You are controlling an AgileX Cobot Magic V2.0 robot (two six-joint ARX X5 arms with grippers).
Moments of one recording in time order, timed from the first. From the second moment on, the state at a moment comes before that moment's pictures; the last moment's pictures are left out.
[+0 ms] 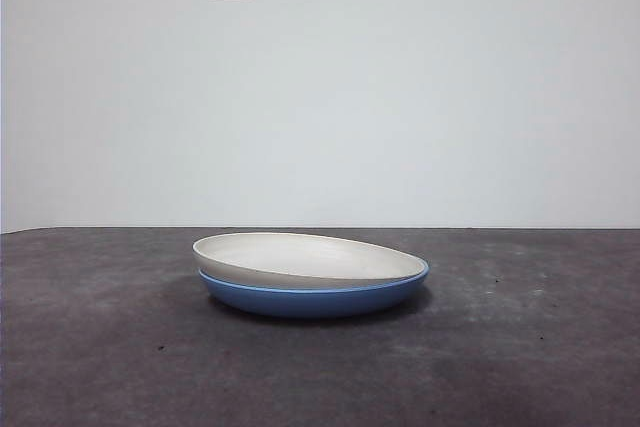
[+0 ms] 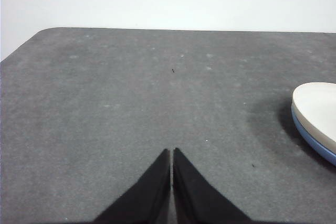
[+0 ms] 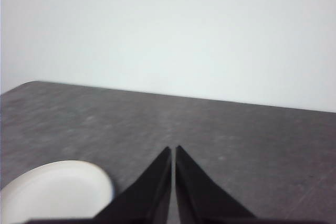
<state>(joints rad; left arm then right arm) 0.05 0.01 0.03 -0.17 0.15 -0.01 -0.02 0.34 0.66 -0.37 -0.30 0.05</state>
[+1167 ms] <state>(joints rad) 0.05 0.01 0.03 -0.17 0.15 -0.01 -0.02 0.01 0.02 -0.10 -0.15 0.11</state>
